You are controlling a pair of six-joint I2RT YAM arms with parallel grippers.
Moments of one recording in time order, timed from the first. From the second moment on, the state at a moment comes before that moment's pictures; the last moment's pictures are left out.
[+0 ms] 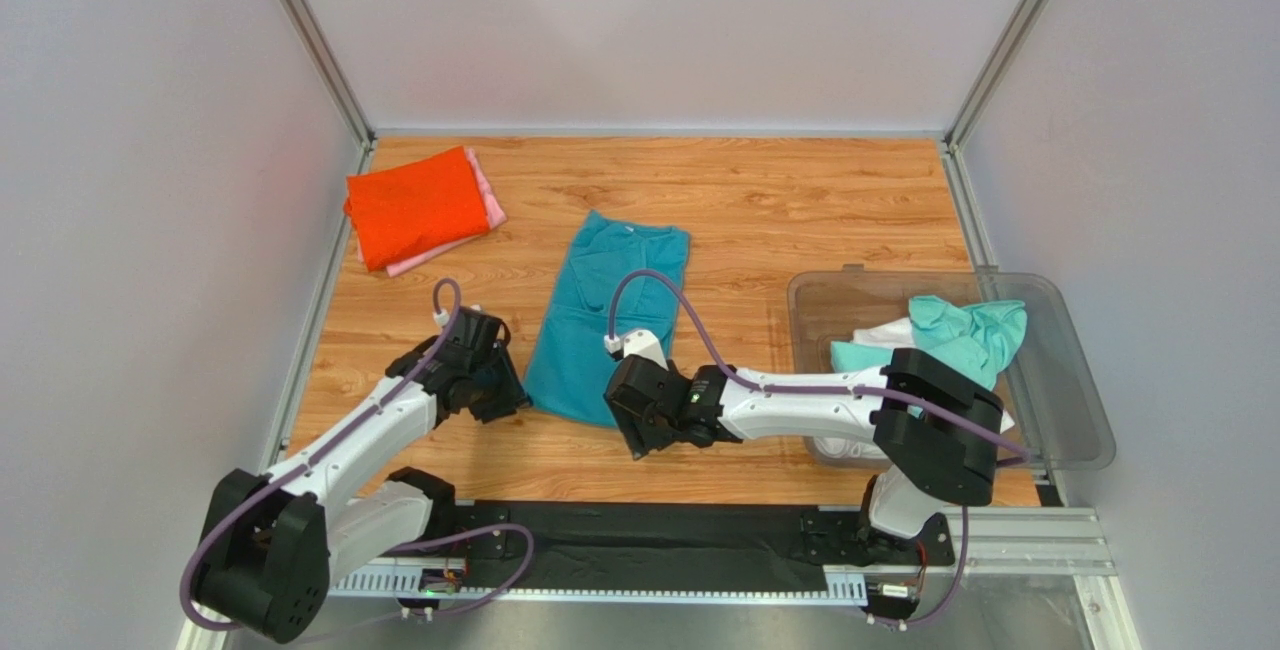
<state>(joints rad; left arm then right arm) -0.36 1.03 0.47 -0.55 0.01 -0.79 1.20 1.63 0.93 -0.38 0.24 0.61</state>
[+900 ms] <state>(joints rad) -0.36 1.09 0.48 -0.49 0.02 -0.80 1.19 1.66 0.93 -0.35 0.14 0.63</state>
